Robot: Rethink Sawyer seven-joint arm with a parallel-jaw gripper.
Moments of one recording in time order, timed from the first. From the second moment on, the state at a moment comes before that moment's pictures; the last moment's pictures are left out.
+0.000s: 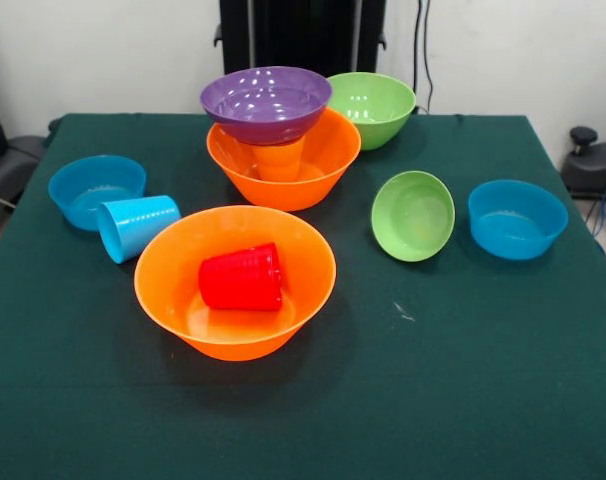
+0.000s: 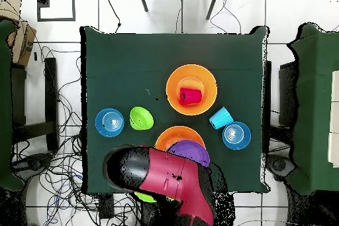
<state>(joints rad) 0.14 -0.96 -0.41 1.87 0.05 0.91 2.39</state>
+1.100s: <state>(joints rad) -0.09 -0.70 -0.14 1.79 -0.14 0.37 2.39</state>
